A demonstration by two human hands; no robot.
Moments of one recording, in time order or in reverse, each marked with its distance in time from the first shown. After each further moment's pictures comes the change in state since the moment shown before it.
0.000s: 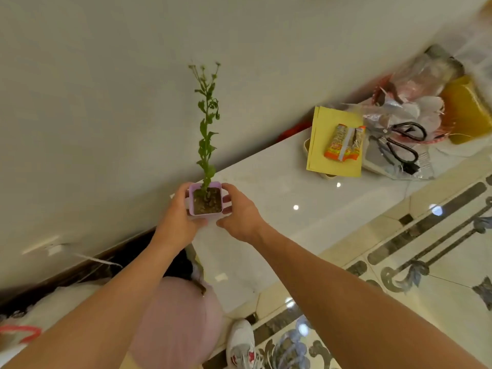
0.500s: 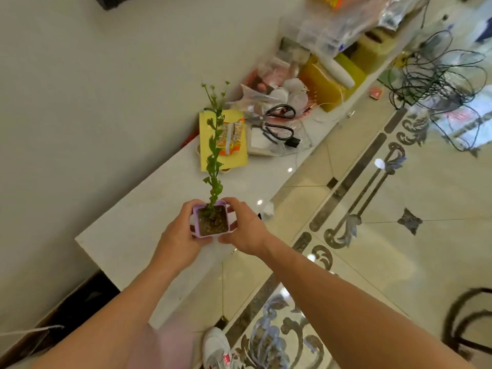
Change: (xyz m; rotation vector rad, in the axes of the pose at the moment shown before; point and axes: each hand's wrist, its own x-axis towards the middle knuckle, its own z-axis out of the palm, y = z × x) left_hand -0.048 0.107 0.153 0.260 -0.293 0.226; right_hand -0.129 0.125 -0.132 0.137 0.245 0.056
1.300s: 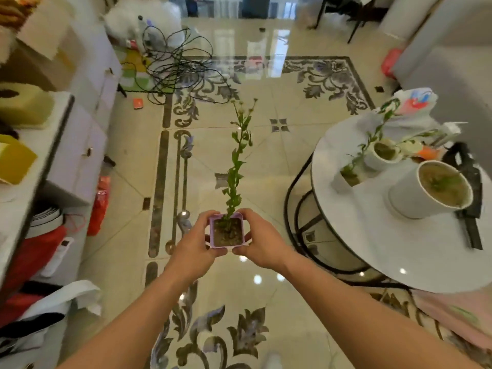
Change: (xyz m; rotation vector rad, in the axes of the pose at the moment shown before) left_hand -0.156 0.372 0.497 0.269 -0.711 0.468; right_hand -0.440 0.376 -0.309 0.295 0.696 0.300
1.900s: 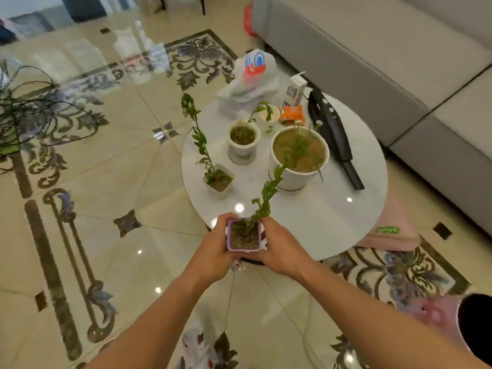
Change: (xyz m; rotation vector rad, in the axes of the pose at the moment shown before) left_hand 0.121 0.167 0.266 0.128 -0.514 0.280; right_hand -0.072 0.245 -0.178 0.107 0.377 0.309
